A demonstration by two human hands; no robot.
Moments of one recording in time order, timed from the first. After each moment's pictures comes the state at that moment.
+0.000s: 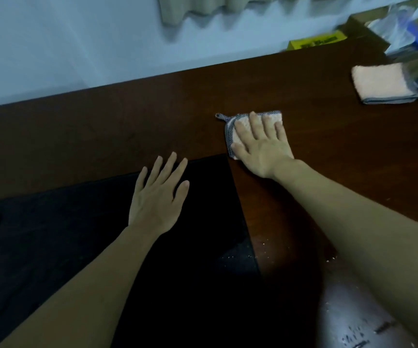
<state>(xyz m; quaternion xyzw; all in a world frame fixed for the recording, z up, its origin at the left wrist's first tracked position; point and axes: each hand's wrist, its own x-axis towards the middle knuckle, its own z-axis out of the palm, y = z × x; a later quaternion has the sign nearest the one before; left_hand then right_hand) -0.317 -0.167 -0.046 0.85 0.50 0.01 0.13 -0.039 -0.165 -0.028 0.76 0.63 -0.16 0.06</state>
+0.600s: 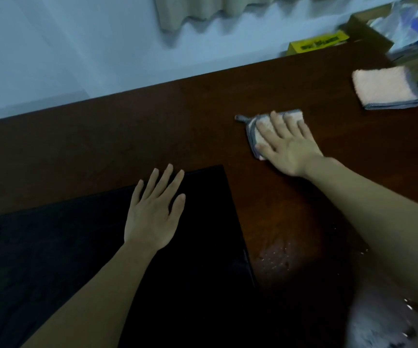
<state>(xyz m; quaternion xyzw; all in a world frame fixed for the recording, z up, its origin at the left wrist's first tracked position) -0.316 -0.167 -0.043 0.85 0.50 0.01 0.14 0.035 -0.163 -0.037 0.75 0.64 -0.15 0.06</state>
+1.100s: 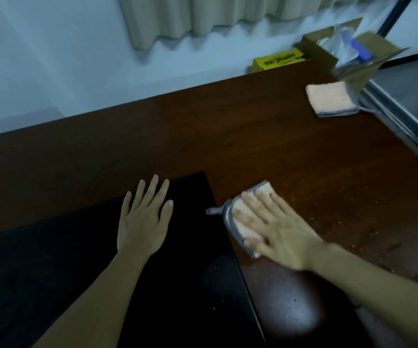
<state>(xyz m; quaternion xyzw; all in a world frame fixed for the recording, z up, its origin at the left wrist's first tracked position) -0.316 -0.169 -0.045 0.85 0.51 0.01 0.14 -0.031 -0.334 -0.029 0.65 0.75 -0.13 0.07</state>
